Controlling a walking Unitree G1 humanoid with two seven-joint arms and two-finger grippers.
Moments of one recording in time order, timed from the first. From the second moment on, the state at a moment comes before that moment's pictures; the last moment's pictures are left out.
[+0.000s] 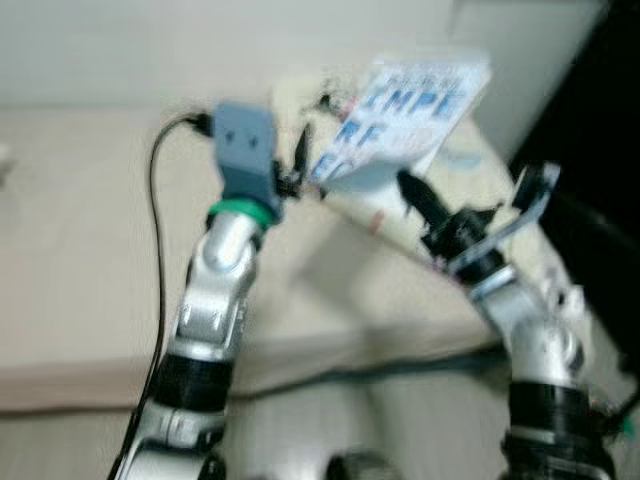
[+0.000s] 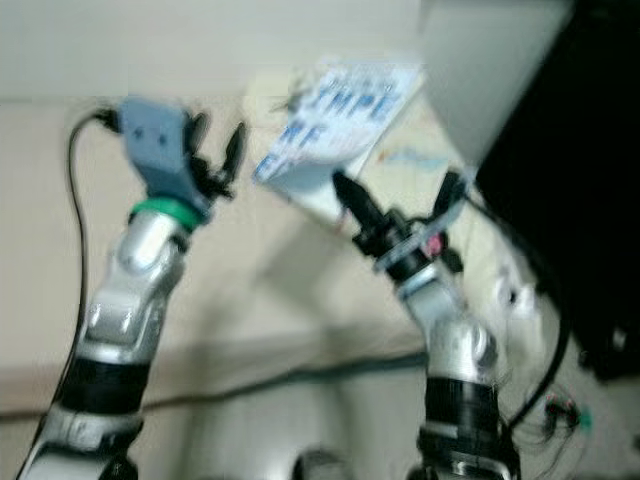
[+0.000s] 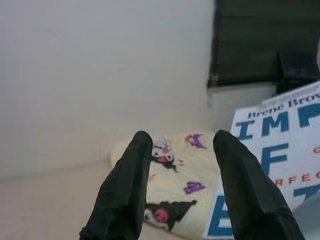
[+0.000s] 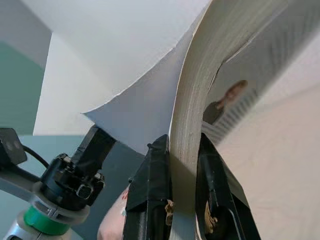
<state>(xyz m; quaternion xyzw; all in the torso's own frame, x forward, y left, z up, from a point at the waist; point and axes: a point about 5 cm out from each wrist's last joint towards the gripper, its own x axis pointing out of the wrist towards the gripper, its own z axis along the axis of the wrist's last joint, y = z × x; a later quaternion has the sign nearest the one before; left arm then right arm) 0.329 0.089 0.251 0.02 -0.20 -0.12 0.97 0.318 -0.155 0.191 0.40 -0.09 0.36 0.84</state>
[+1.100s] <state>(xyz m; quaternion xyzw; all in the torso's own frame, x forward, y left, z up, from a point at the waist) 0.331 0.092 0.250 0.02 -0.20 -0.11 0.97 0.318 -0.151 0.186 0.40 -0.09 0.36 0.84</state>
